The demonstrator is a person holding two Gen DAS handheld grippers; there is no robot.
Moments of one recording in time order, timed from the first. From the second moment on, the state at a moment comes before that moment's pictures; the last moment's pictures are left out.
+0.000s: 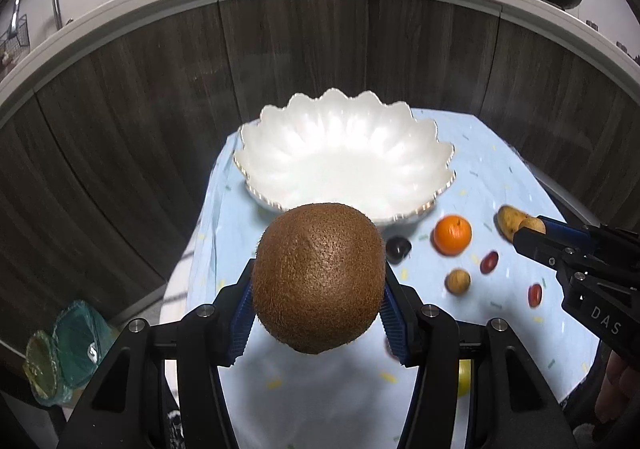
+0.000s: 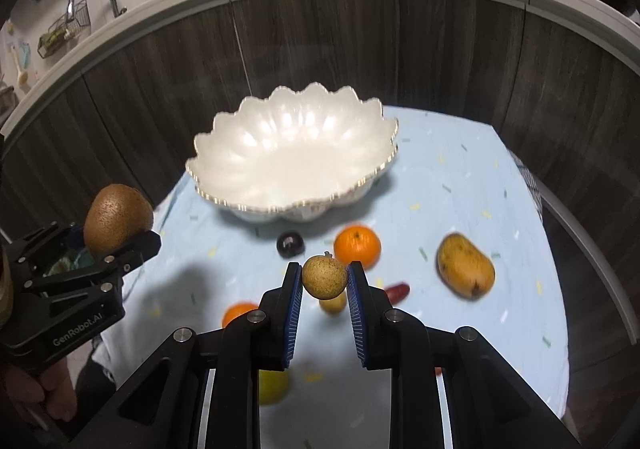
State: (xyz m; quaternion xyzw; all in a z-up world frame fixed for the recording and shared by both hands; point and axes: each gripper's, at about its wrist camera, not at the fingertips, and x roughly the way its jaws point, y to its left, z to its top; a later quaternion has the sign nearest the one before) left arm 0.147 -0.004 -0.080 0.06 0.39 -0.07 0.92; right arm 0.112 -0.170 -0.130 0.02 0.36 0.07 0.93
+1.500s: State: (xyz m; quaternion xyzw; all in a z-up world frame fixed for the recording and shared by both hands) left arm 0.272 -0.010 -0.122 0.05 0.46 -0.08 0.88; right arm 0.248 -0.174 -0.152 0.04 0.42 0.07 0.91
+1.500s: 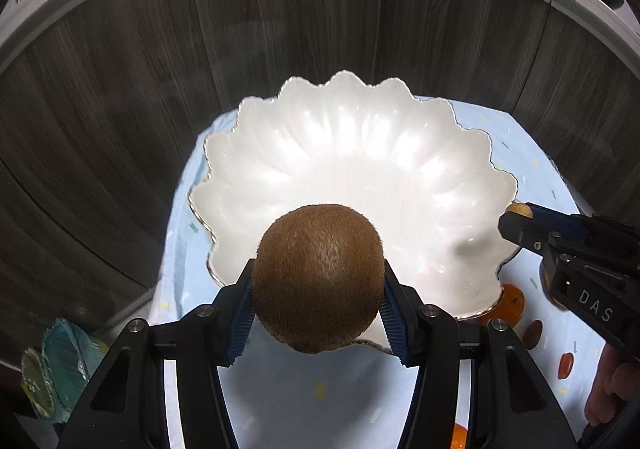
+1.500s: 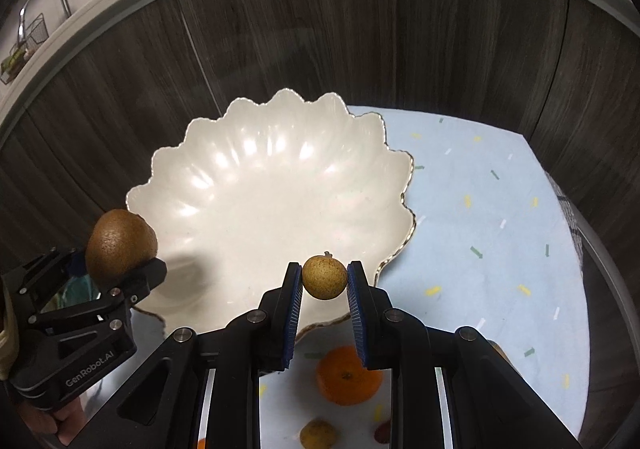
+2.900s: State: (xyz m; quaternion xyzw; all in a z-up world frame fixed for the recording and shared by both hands) left arm 0.207 -0.012 -0.062 0.07 0.37 -0.06 0.92; right arm 0.175 -0.195 -0.106 0.05 0.37 0.00 0.93
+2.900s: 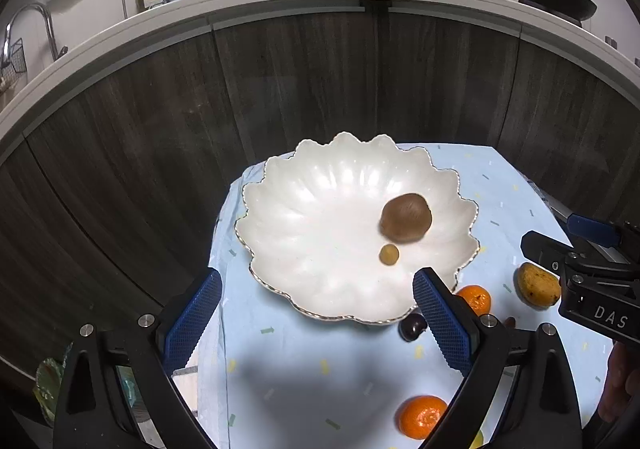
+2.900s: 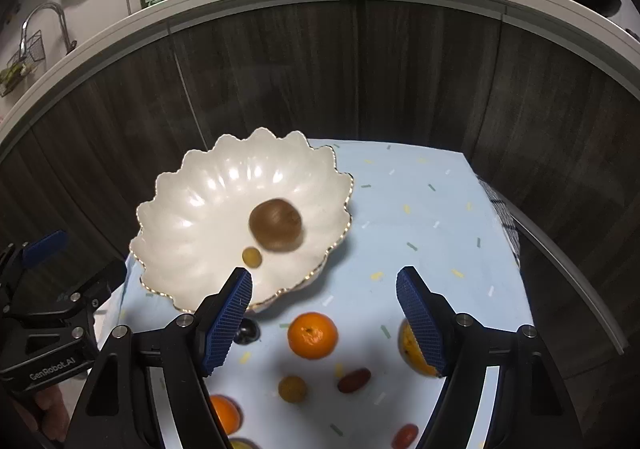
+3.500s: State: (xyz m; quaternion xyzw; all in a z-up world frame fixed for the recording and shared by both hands) left arm 0.171 -0.028 -0.066 0.07 0.36 -0.08 0.93; right arm 0.136 -0.210 -0.113 0.05 0.36 -0.01 0.93
